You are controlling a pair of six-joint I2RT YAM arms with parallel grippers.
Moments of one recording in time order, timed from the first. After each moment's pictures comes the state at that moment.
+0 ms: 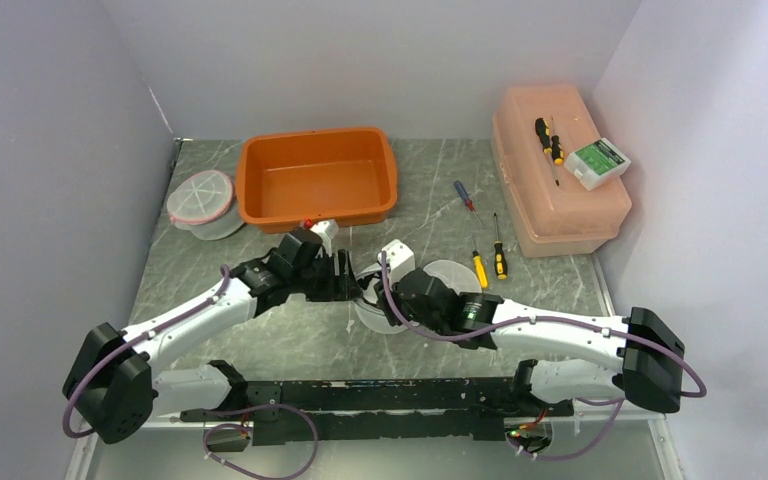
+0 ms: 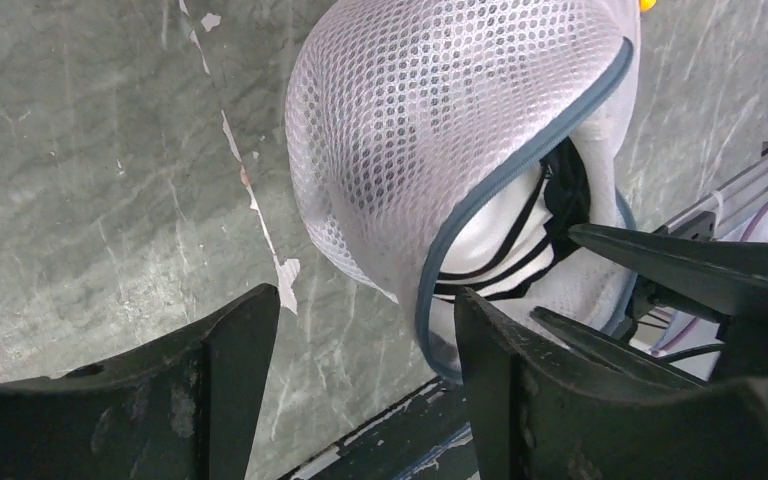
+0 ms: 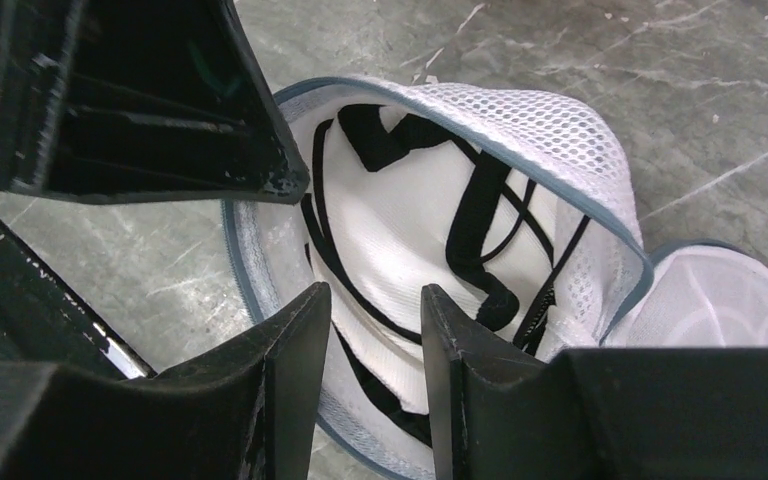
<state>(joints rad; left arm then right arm) -0.69 1.19 0.73 -0.33 0.17 -0.66 1.14 1.18 0.72 -0.12 0.33 0.30</state>
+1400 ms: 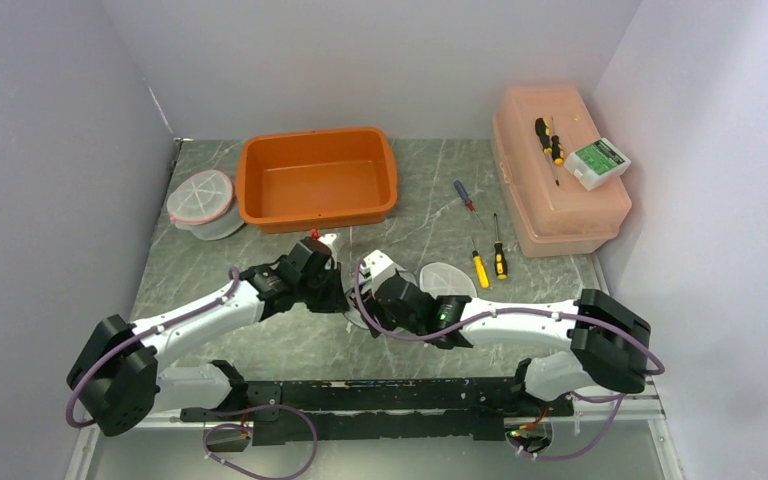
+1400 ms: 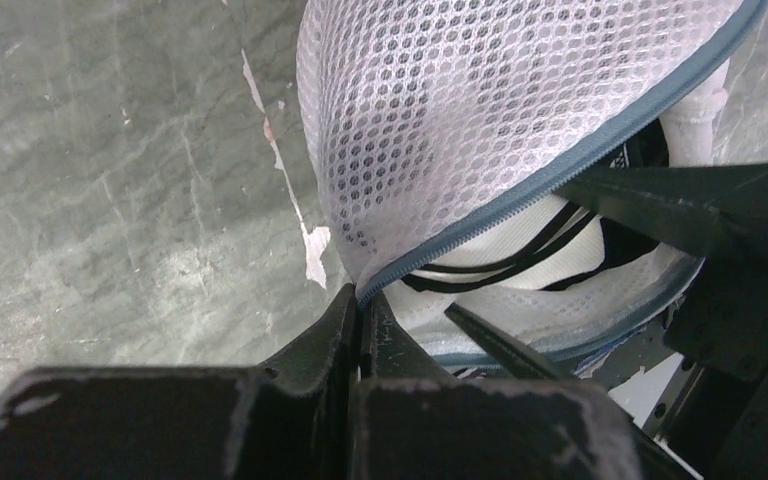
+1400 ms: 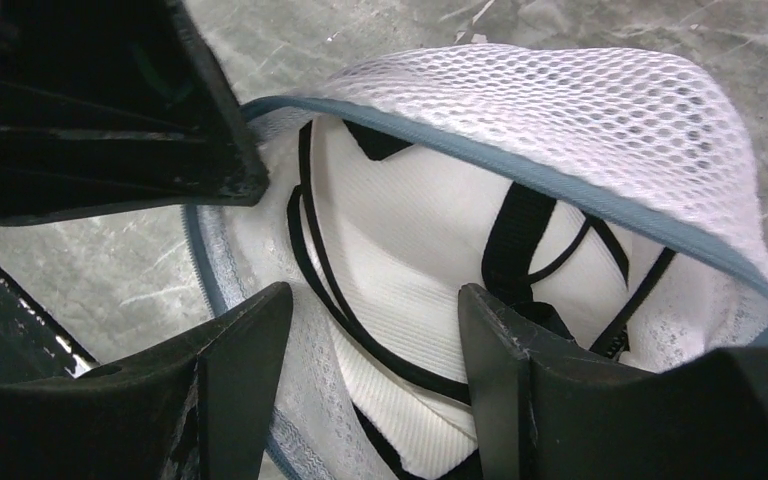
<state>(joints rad) -0.75 1.22 0.72 -0.37 0.12 -0.67 1.16 1.39 0.71 0.01 0.29 0.31</state>
